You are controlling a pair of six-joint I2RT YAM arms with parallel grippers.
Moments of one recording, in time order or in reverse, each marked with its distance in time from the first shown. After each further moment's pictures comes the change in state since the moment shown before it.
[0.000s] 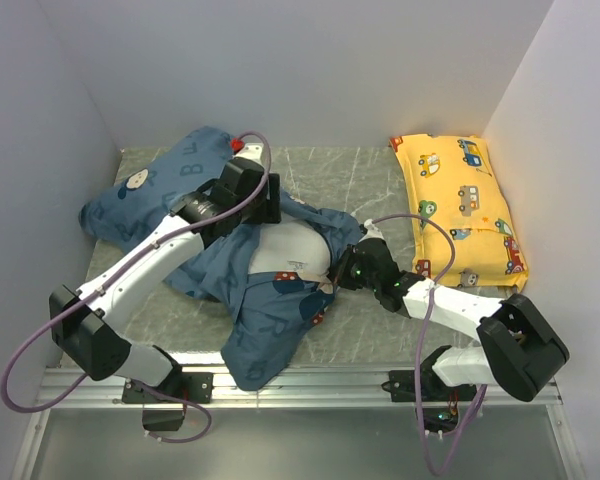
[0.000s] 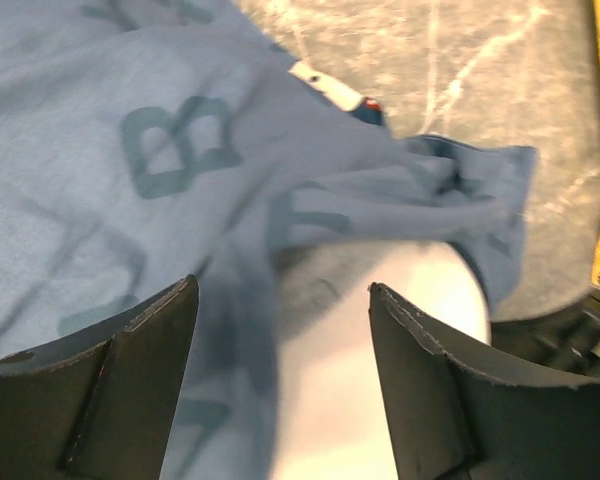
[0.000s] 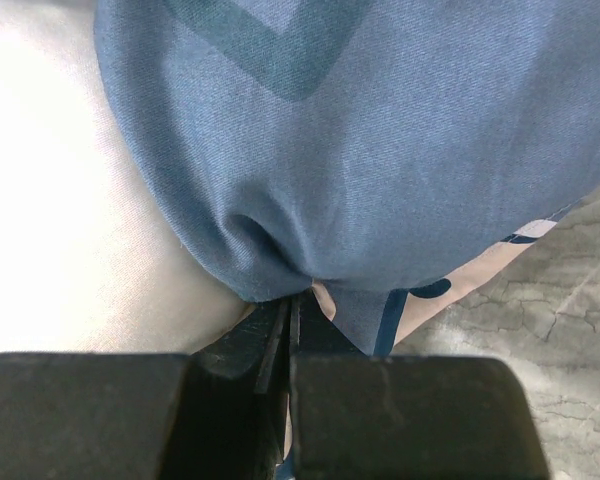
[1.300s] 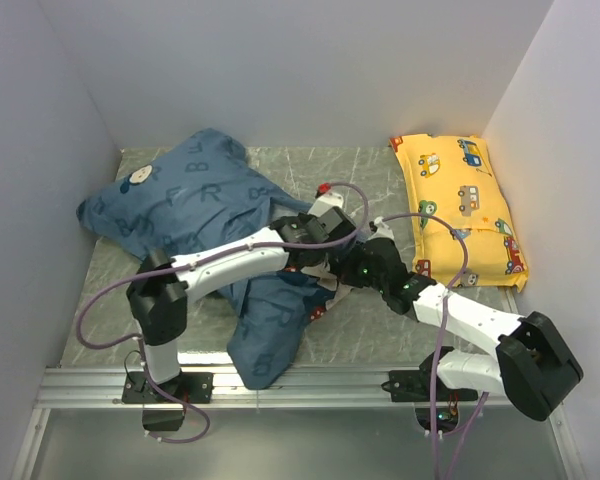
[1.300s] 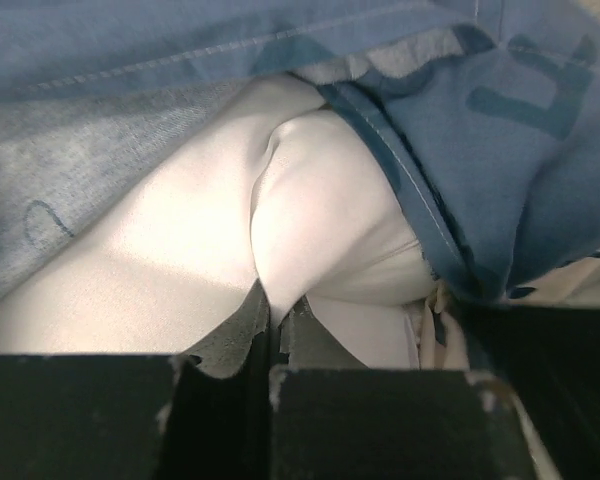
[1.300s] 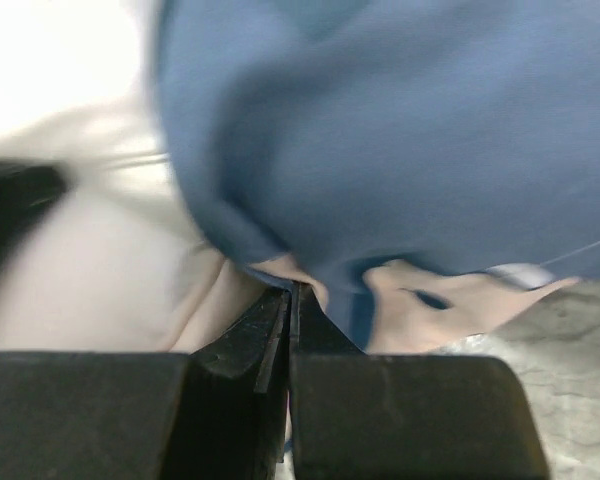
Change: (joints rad) left arm -0.373 0.393 0.179 -0.127 -0.383 -0.030; right arm -0.012 -0.117 0.002 -0.097 0.072 -0.011
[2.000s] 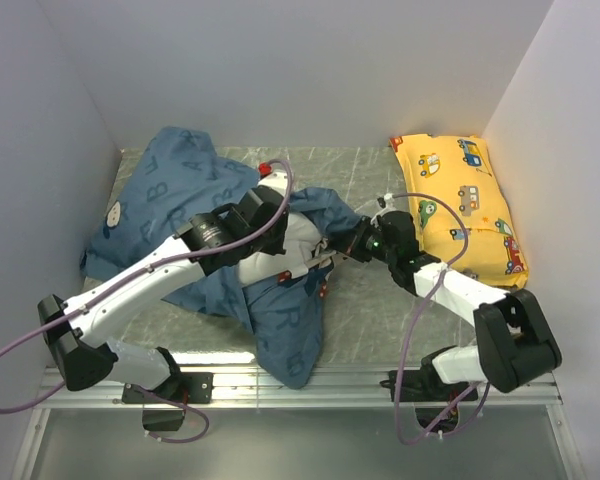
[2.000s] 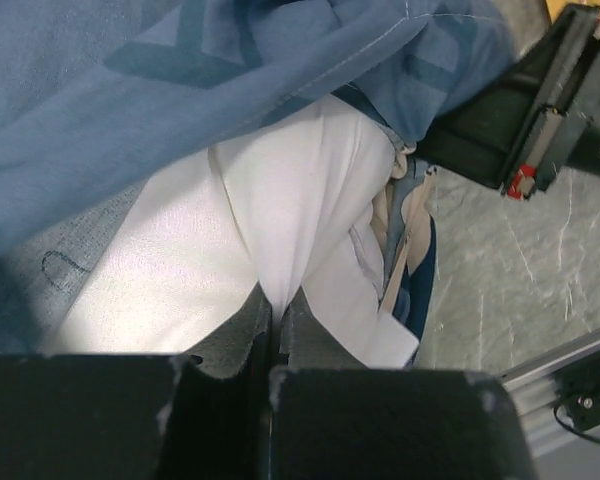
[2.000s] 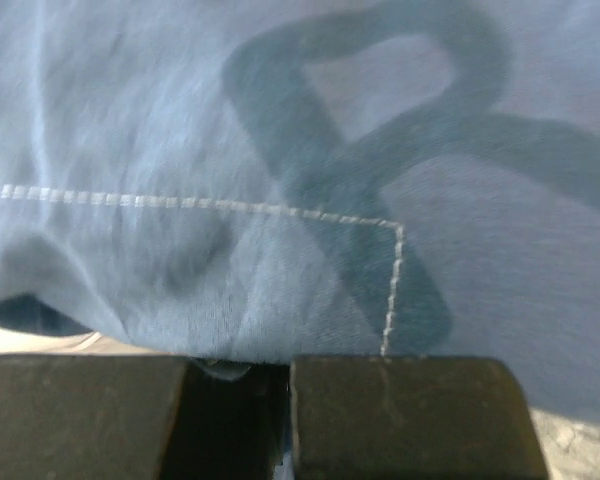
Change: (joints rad) left arm 0.120 -0.461 -0.136 -0.019 0.306 0.028; right arm -0.247 0.148 0.094 0.188 -0.340 0.016
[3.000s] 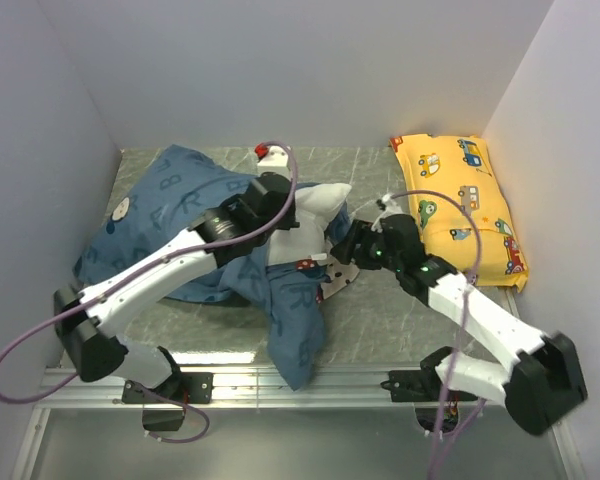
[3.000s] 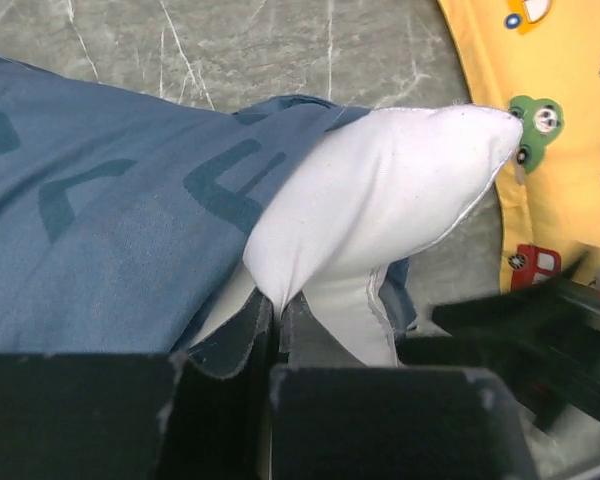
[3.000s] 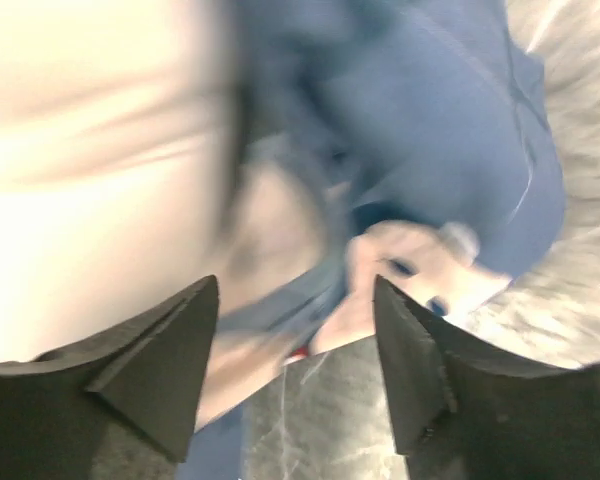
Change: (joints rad) left arm 0.024 0.024 -0.016 0.256 -0.106 -0.044; right arm 0.114 -0.165 0.073 -0.356 0.133 -0.185
